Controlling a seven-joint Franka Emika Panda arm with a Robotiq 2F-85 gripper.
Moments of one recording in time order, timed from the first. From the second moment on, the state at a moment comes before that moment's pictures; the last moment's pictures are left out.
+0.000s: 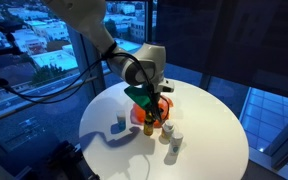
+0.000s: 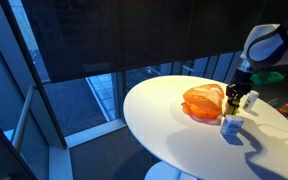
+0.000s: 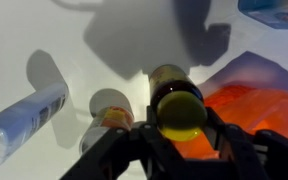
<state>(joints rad) -0.10 0.33 -0.11 -2.24 0.03 2.53 0.03</state>
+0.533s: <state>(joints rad) -0.09 0.24 -0.11 -2.21 0.03 2.41 0.03</state>
